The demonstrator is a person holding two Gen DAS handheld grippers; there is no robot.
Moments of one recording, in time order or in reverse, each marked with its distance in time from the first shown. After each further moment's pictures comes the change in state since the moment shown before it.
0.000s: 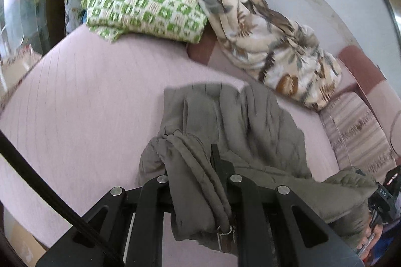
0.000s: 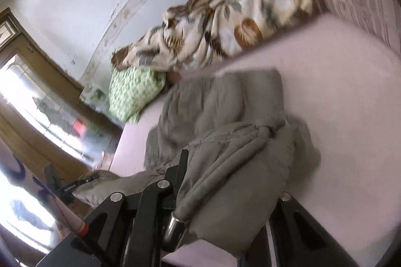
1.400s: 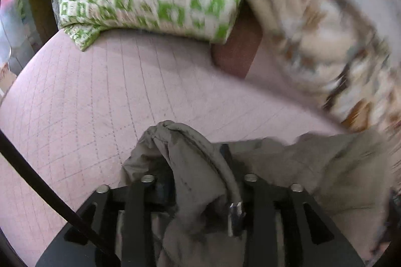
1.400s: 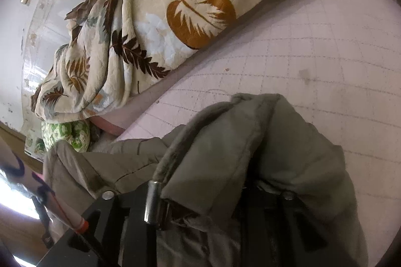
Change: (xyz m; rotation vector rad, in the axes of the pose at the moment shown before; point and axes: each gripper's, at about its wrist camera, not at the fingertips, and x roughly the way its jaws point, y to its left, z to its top) left arm 0.237 0.000 0.131 -0.070 0.051 0.170; right arm 0.282 -0.100 0.137 0.258 0.077 -0.163
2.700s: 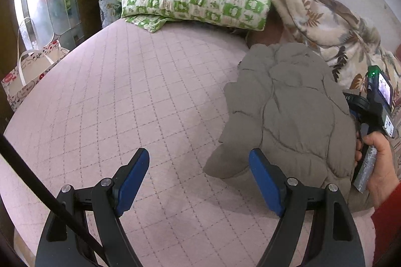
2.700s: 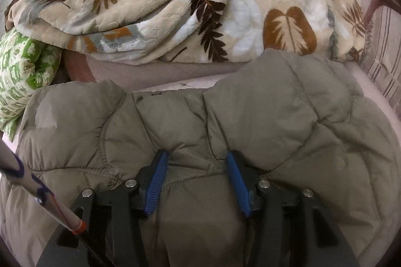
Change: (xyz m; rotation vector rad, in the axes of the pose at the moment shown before) left arm -0.086 0.091 -0.150 0.029 -0.116 0.133; right arm 0.110 0.127 -0.075 -0.444 -0.099 -0.449
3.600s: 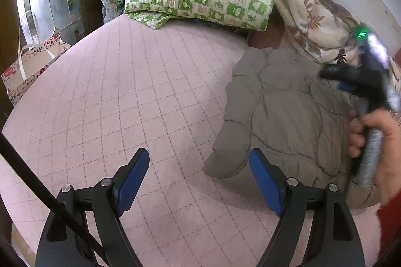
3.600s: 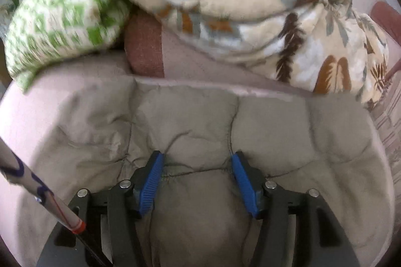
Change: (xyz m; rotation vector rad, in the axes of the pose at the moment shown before) left arm -0.006 0.008 -0.001 -0.018 0.012 -0.016; right arm -0.052 0.106 0.003 -0.224 -0.013 0.040
